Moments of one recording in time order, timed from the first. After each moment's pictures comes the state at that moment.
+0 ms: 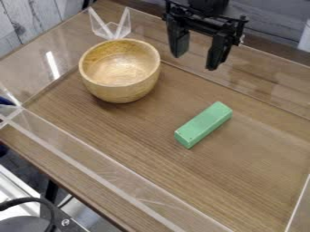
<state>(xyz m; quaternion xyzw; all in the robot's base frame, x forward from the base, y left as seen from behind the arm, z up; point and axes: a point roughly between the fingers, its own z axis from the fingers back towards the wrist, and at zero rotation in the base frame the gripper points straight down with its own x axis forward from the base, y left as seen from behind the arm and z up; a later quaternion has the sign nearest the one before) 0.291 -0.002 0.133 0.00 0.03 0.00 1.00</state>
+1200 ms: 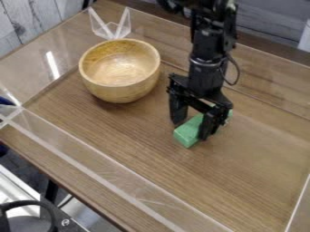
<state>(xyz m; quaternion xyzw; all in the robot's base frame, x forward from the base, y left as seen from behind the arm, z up) 0.279 -0.018 0.024 -0.01 0.09 -0.09 0.99</state>
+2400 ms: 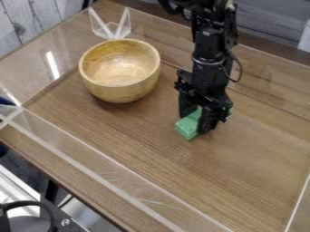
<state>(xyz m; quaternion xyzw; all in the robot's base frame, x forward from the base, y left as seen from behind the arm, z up) 0.294 -0.016 0.020 -0.02 0.05 -0.17 0.98</state>
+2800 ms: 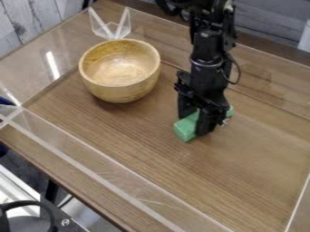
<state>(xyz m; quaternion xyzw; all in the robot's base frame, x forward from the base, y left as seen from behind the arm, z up) 0.288 -0.017 0.021 -0.03 0.06 -0.19 0.98</state>
